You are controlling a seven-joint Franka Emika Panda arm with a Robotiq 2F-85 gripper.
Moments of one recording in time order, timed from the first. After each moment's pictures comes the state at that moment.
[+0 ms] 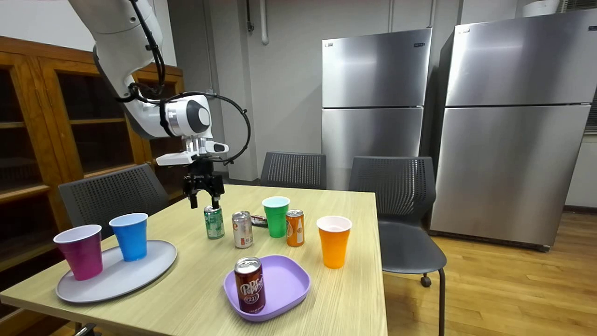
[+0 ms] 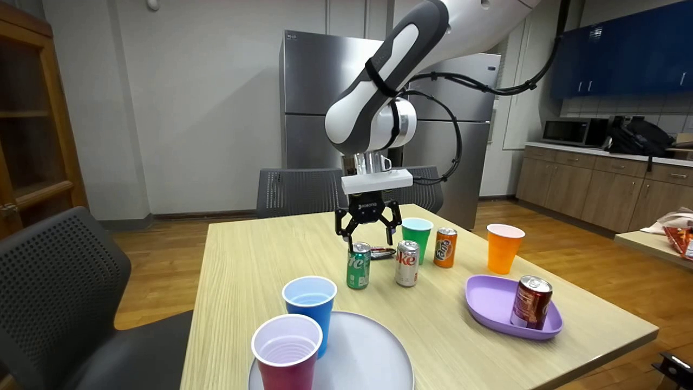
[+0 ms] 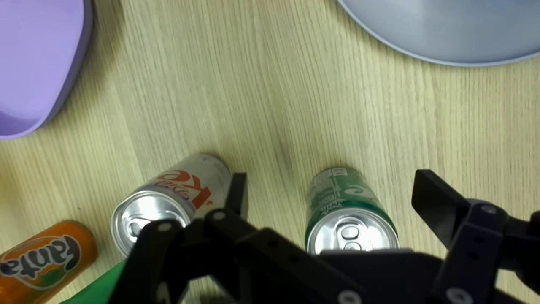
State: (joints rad) arm 0.26 0.73 -0.03 -1.62 -0.05 2.17 0.43
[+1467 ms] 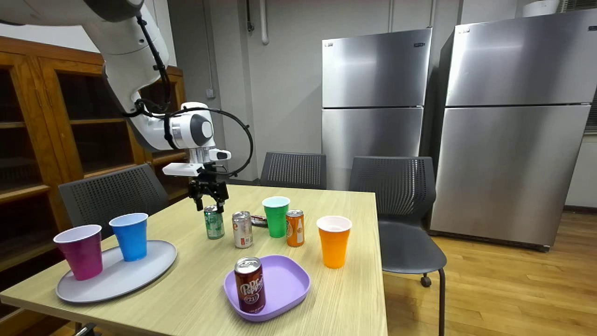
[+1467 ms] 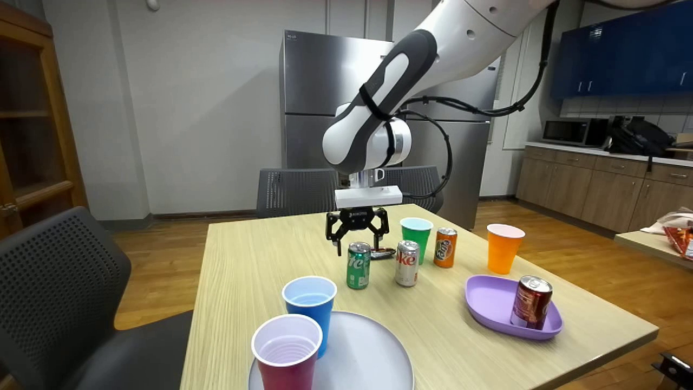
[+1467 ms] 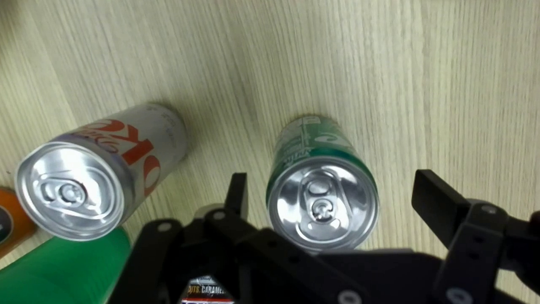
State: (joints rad) arm 0.26 0.82 -0.03 -1.56 -0.05 2.33 0.43
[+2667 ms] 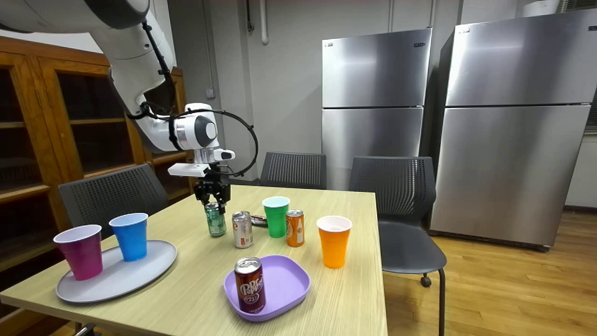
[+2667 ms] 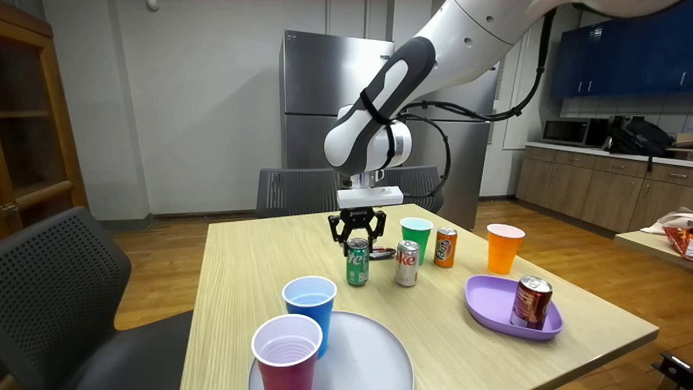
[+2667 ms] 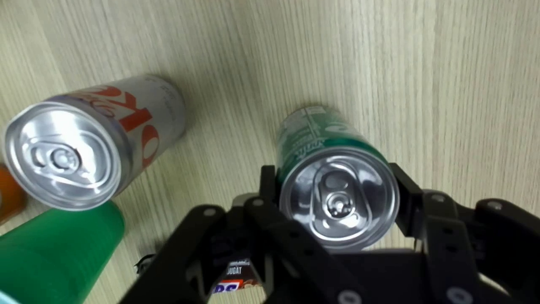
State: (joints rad) arm 0.25 0.84 -0.03 -1.53 -0.05 2.35 0.38
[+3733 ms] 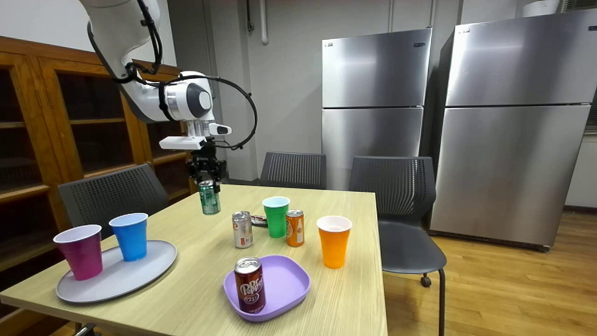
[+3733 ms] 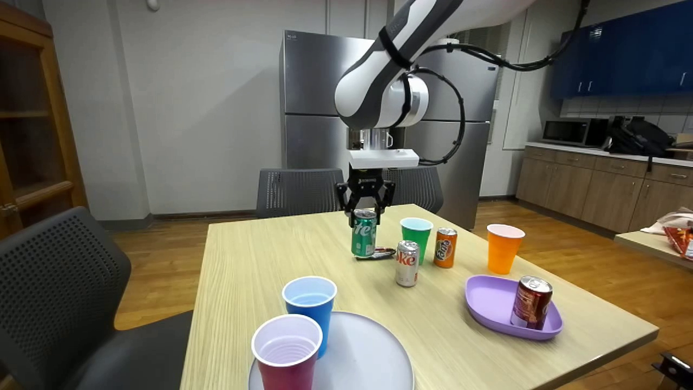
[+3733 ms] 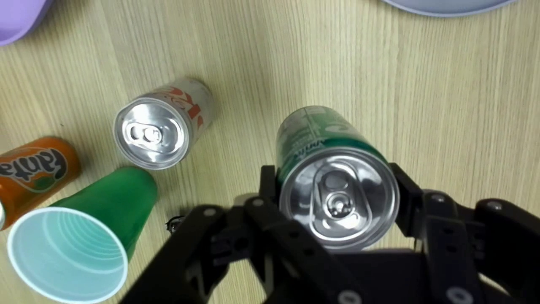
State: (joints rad) arm 0.22 0.62 0.00 -1.69 -0.05 2.30 0.31
